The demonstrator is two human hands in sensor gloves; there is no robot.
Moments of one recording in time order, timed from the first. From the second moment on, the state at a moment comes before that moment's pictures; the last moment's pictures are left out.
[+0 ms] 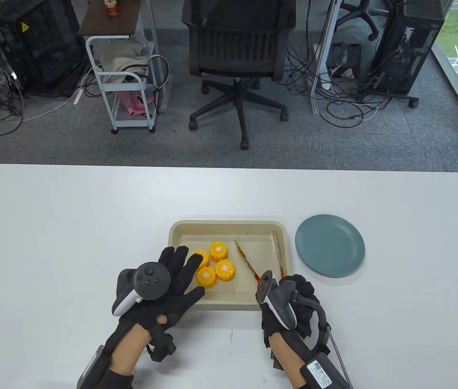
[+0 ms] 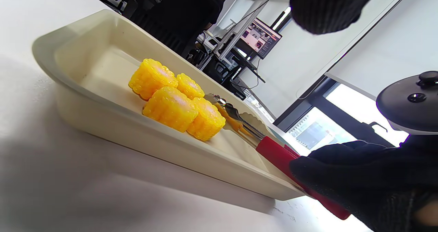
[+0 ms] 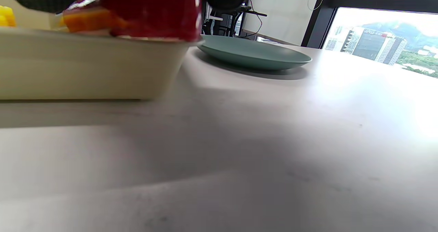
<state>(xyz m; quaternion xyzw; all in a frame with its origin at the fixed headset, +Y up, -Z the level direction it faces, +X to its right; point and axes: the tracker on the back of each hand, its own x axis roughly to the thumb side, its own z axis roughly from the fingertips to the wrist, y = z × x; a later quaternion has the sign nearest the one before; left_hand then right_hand) -0.180 -0.731 -0.296 -0.13 -0.17 0.32 0.92 0.098 -0.758 -0.291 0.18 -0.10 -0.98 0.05</state>
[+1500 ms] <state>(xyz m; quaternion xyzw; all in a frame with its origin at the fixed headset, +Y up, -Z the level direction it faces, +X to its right) -0.165 -0.753 -0.298 -0.23 -0.16 0.76 0.59 0.047 -0.698 -0.243 -0.07 0.09 -0.95 -0.28</state>
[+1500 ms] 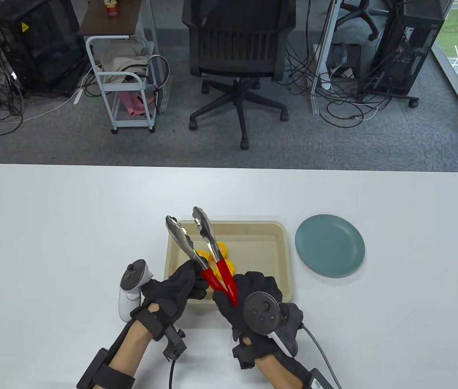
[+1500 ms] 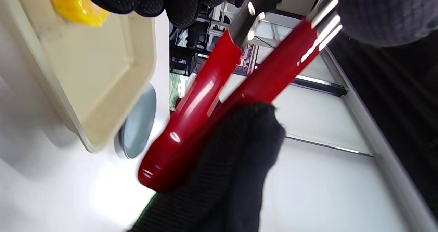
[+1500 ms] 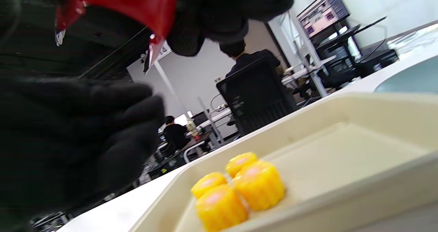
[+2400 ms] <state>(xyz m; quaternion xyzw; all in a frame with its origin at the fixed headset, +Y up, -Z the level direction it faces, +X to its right) -0.184 -0.750 -0.308 -0.17 -0.17 0.80 0.55 0.065 -0.696 -0.253 -0.12 0.12 -0.94 -0.28</state>
